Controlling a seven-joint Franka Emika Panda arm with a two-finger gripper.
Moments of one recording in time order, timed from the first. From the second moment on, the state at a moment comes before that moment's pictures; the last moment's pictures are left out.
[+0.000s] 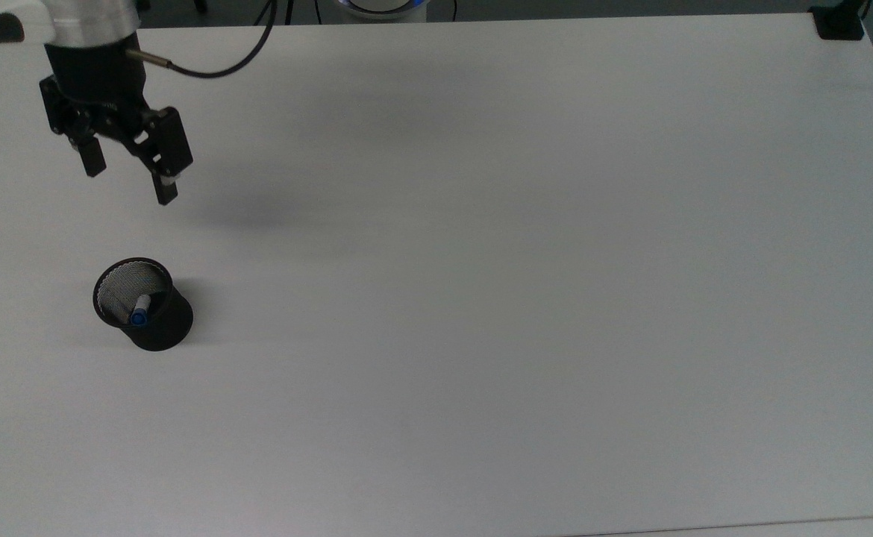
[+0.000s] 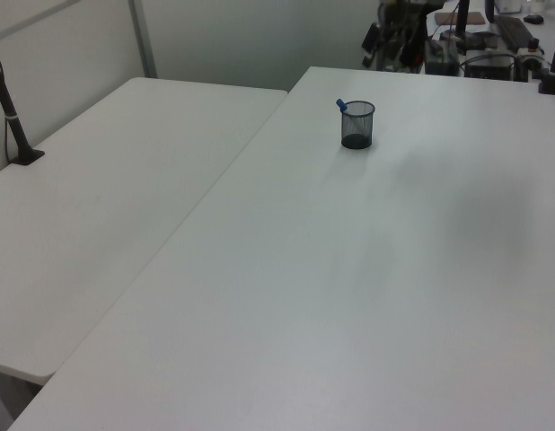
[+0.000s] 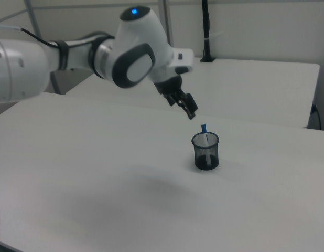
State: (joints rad) arm -0.18 0.23 -0.12 -1.65 0.09 2.27 0.08
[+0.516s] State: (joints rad) arm -0.19 0.38 -0.12 -1.65 -0.01 2.48 -0.03
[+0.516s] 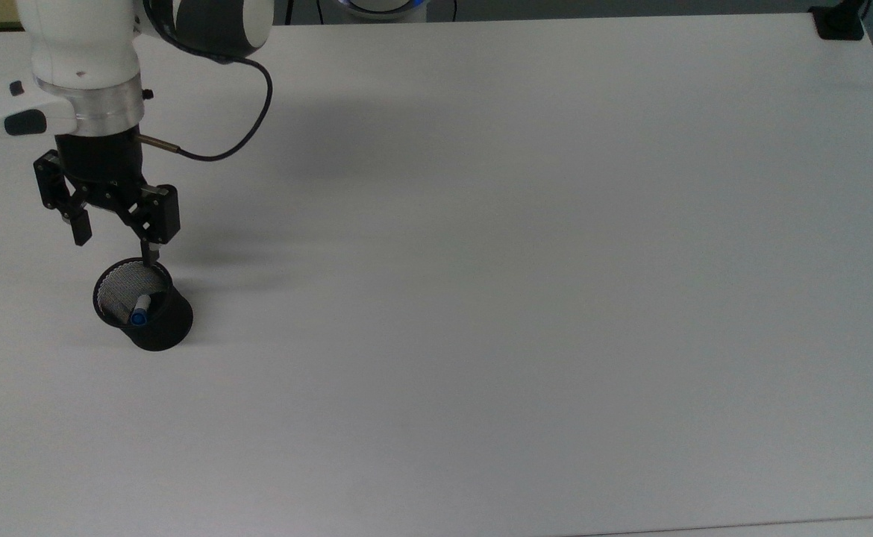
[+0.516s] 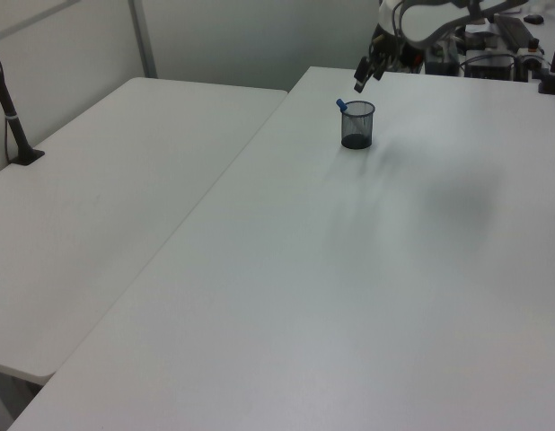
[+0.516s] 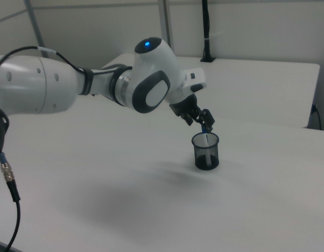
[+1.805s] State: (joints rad) arm -0.14 0.53 -0.10 -1.54 -0.17 2.61 -0.04
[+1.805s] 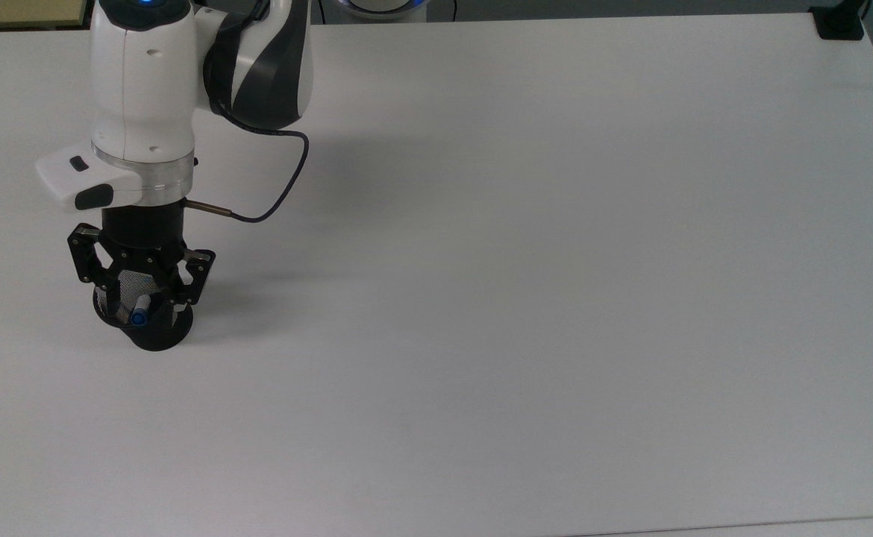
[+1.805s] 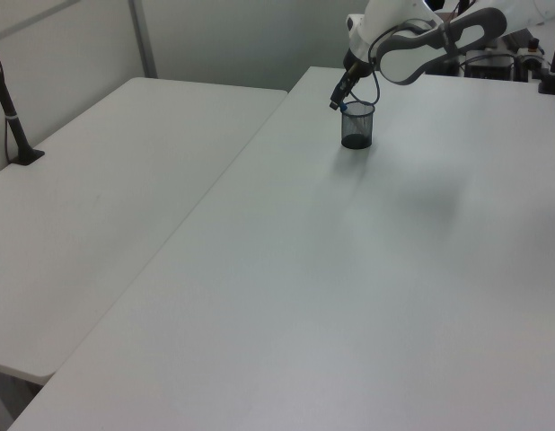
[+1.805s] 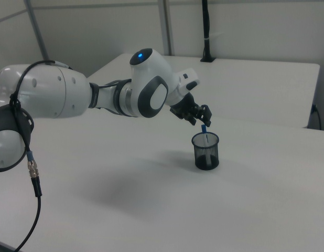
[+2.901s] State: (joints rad) arm -0.14 0.54 -0.11 -1.54 -0.31 2.62 0.00
